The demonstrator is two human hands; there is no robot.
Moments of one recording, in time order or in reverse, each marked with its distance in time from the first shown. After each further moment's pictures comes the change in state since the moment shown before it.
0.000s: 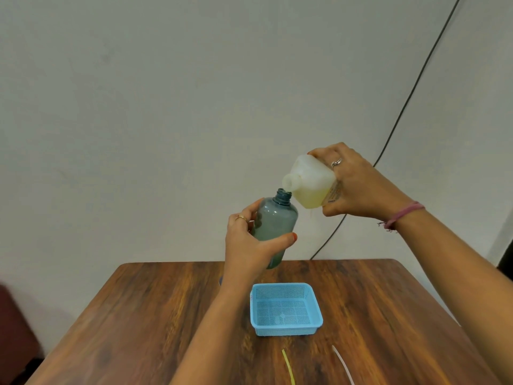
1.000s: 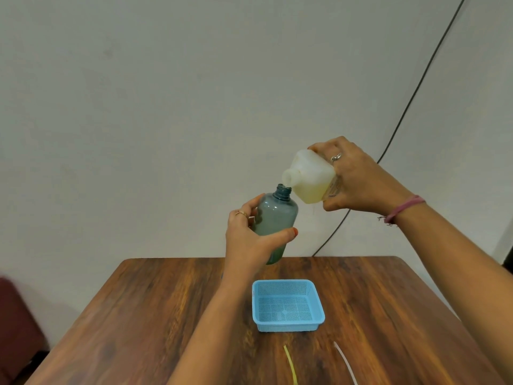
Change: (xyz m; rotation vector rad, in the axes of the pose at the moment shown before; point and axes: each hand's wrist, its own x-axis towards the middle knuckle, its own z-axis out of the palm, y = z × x) left_hand 0.002 -0.002 -0.002 -0.015 0.002 -0.022; right_hand 0.006 0.000 0.005 -0.004 0.002 -0.006
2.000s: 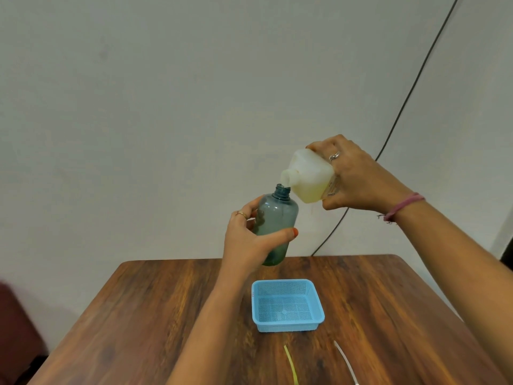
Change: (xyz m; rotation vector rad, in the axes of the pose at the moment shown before) left_hand 0.001 0.006 -0.003 -0.041 -0.055 -0.056; right_hand -0.001 -0.002 -0.005 -0.037 -0.008 -0.007
